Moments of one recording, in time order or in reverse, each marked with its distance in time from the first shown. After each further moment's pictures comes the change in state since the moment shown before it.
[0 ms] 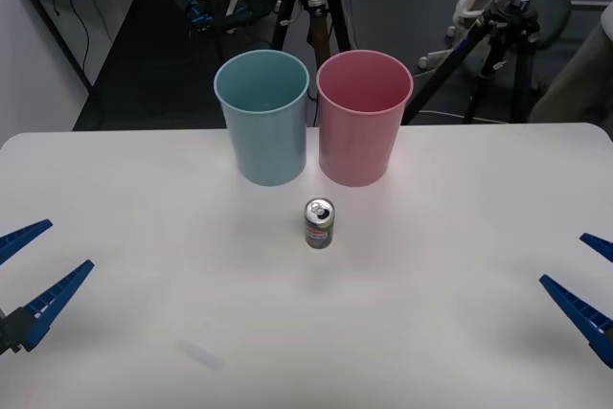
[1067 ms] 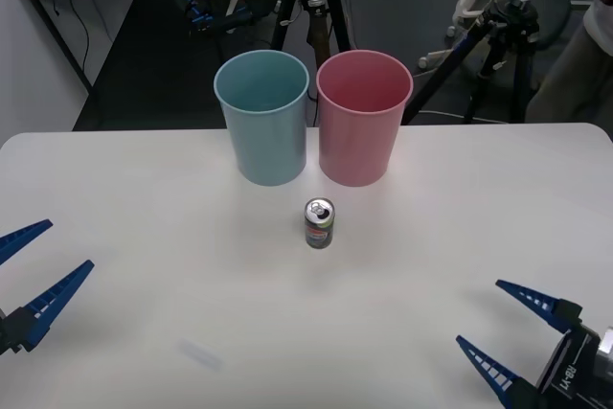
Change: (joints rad) right arm 0.016 0.031 0.269 0.135 -0.001 0.015 0.414; left arm 0.000 0.000 0.000 0.000 0.000 0.000 0.000
